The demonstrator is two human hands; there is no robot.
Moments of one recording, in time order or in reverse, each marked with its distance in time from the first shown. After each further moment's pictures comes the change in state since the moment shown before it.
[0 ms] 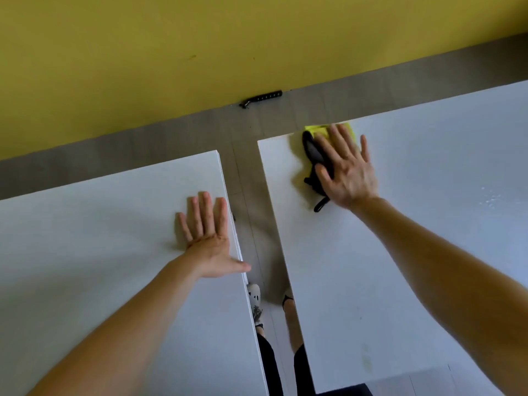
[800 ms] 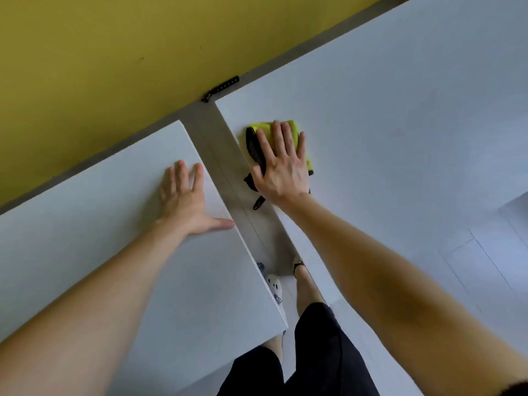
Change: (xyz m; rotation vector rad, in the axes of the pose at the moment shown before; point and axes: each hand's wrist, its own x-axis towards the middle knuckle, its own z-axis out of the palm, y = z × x) left_hand -0.021 -0.004 -0.006 0.196 0.241 0.021; right_hand -0.106 -0.126 0.029 0.041 0.060 0.299
